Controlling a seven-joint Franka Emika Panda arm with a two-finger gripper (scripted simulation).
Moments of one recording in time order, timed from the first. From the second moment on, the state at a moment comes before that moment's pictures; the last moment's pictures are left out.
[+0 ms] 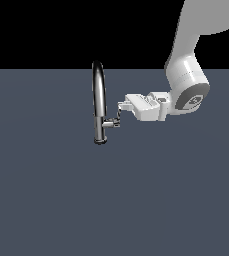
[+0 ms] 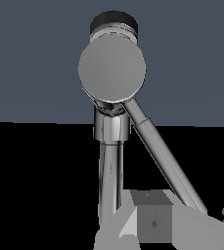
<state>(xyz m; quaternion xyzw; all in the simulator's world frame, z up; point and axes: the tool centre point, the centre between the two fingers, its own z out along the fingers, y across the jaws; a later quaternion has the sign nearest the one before) 0.047 -0.022 0.165 -0.54 0.46 0.52 0.47</state>
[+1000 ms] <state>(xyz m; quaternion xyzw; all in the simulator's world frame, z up) 0.006 -0.029 0.121 -0.55 0.46 0.52 0.47</state>
